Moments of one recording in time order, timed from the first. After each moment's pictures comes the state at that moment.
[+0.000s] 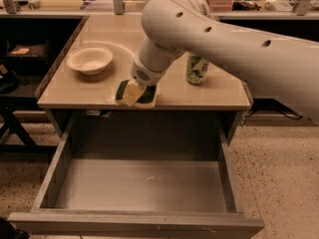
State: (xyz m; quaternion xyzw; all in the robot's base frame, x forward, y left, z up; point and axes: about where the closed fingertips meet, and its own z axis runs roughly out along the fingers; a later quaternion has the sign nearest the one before) arm 0.606 0.056 0.828 -0.55 0.79 0.09 0.24
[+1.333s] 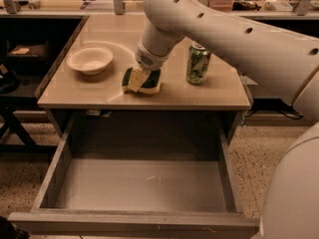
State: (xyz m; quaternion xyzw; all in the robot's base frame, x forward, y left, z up) arm 0.662 0.047 0.835 -0.55 0.80 0.07 0.24
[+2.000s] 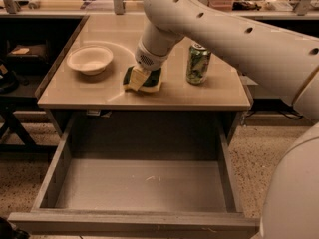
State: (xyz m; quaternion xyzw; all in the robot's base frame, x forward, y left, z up) arm 0.662 0.047 0.834 -0.55 0.80 0.07 0.24
